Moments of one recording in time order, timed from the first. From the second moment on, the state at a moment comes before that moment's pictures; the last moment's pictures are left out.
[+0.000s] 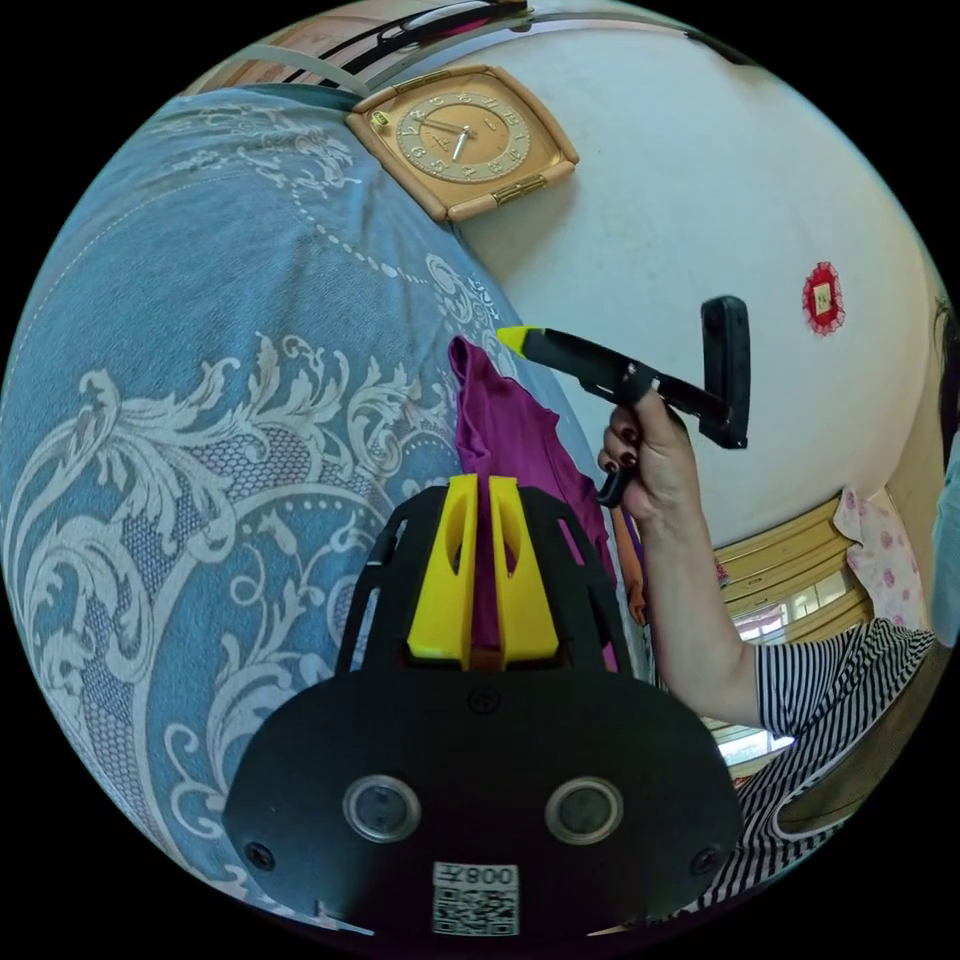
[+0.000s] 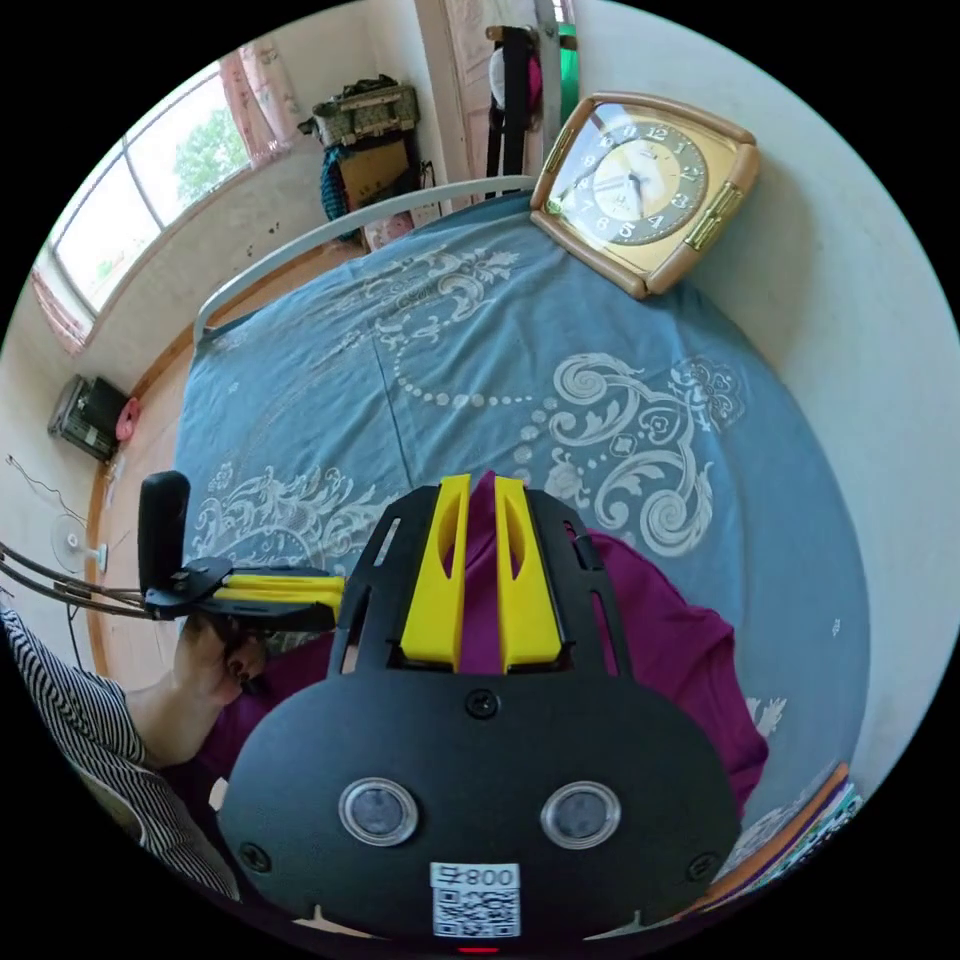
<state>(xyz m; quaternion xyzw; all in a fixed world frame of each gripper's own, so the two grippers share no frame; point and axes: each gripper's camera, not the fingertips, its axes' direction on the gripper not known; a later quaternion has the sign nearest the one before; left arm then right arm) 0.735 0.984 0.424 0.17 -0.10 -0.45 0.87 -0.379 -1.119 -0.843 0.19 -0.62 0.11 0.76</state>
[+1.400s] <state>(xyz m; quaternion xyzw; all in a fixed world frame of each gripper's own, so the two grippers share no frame) 0.740 0.842 0.482 0.01 -0.14 -0.27 0.95 -0.345 -1.167 -0.558 0.12 -0.77 0.24 0.58</state>
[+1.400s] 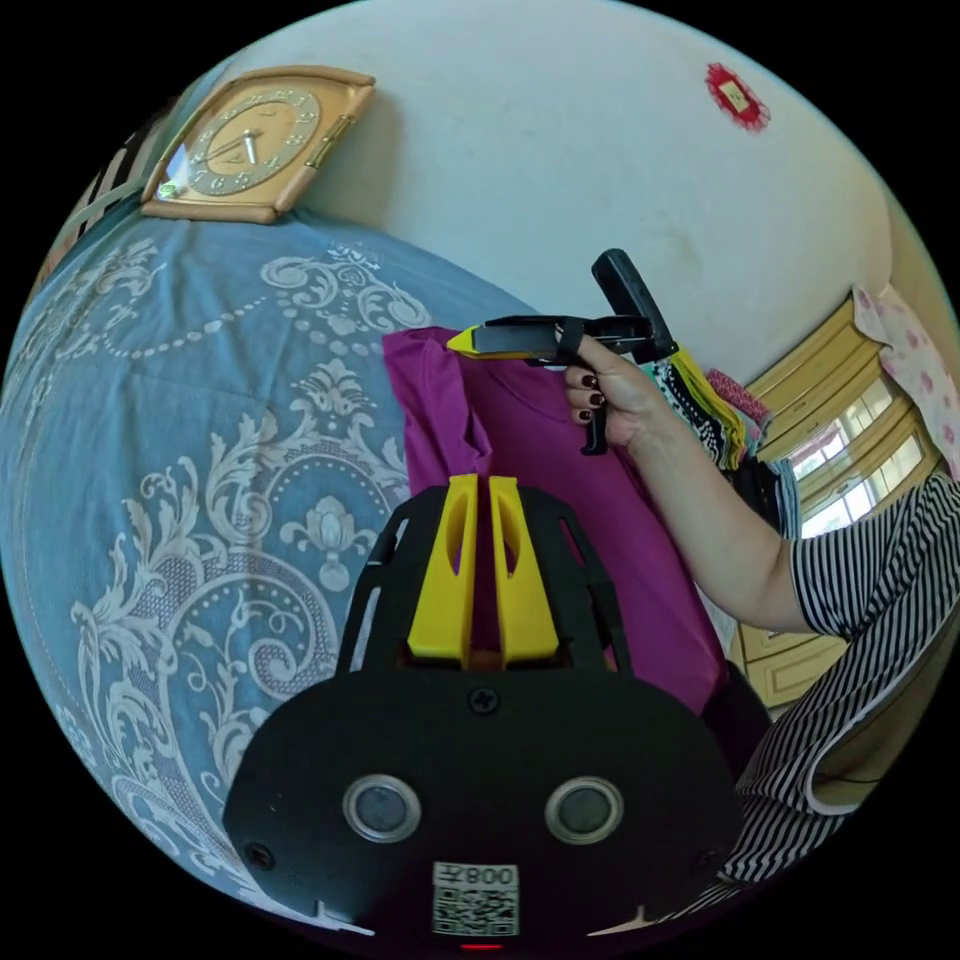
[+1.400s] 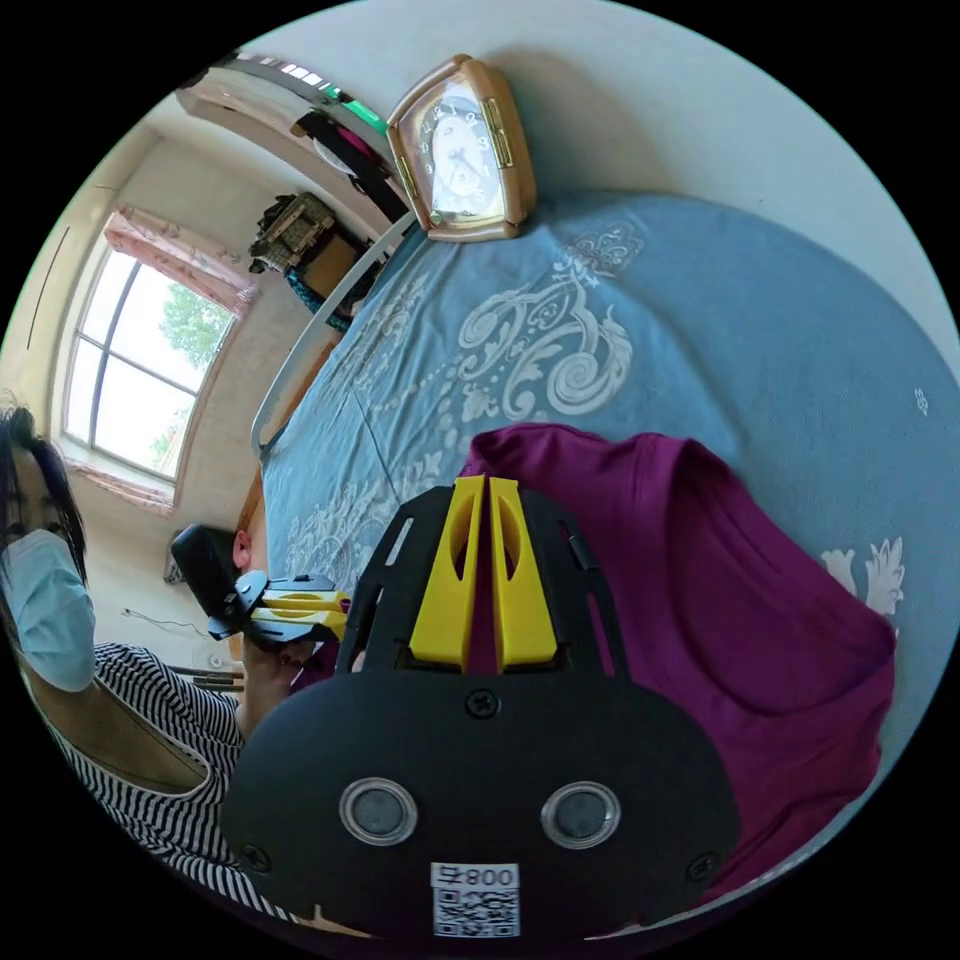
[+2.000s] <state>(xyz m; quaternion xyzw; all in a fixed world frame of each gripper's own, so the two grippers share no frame) 0.729 0.759 0.499 -0.07 -0.12 -0.25 0.96 -0.378 -1.145 -0.542 0.14 -0.76 0.25 0.59</state>
